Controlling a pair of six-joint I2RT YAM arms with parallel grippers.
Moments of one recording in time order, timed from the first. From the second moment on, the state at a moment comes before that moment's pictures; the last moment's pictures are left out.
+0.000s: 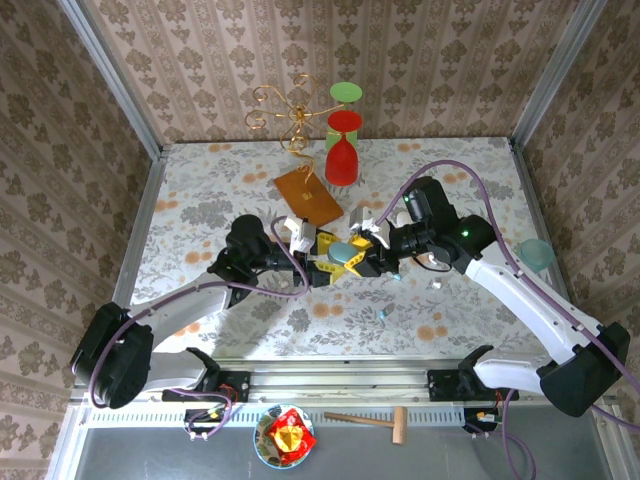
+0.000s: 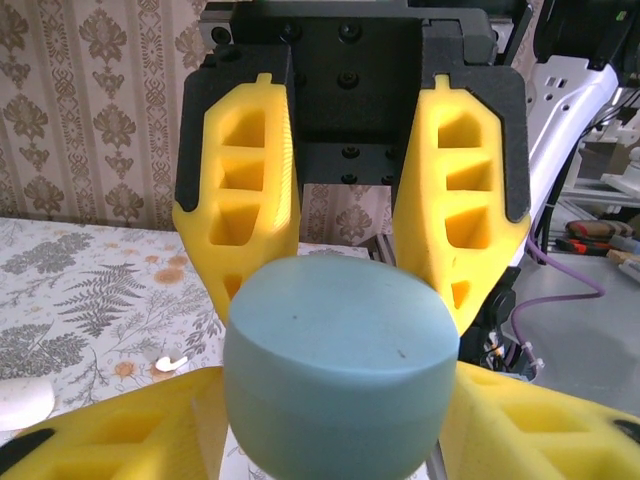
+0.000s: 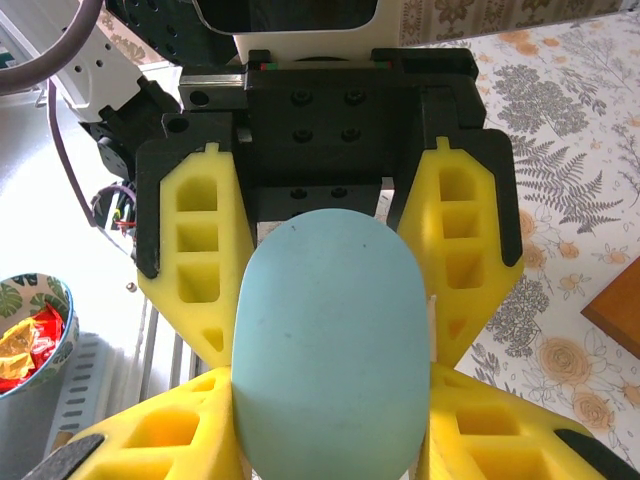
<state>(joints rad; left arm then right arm) -0.69 1.26 0.64 0.61 1.02 -0.09 0.55 1.21 1.18 -0.71 -0.74 -0.50</state>
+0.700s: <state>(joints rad) -0.69 1.26 0.64 0.61 1.03 -0.09 0.55 1.21 1.18 -0.75 -0.74 -0.52</state>
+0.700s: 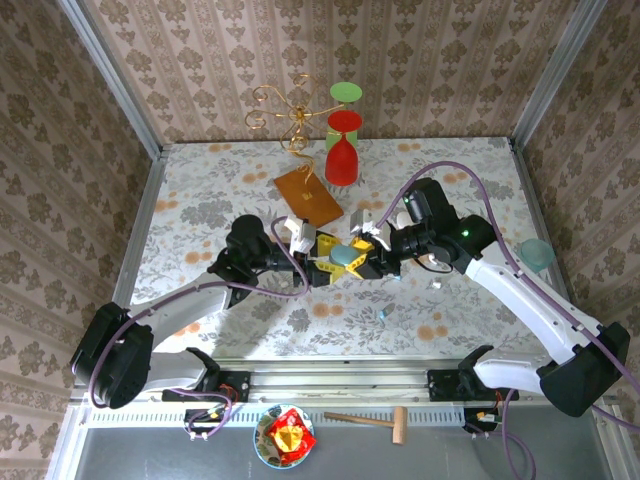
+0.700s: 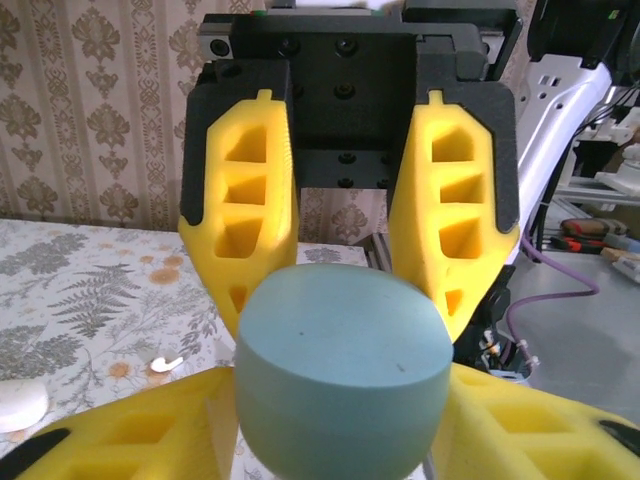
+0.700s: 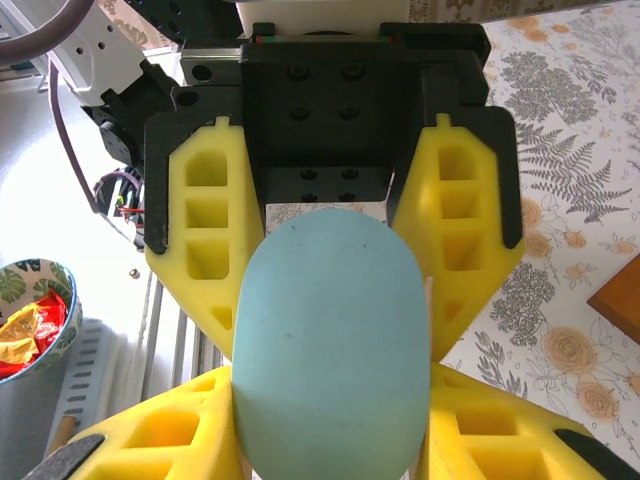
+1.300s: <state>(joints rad) -0.67 1.26 0.64 0.68 1.05 -0.11 0.54 1.21 1.17 -0.71 -0.74 -0.52</state>
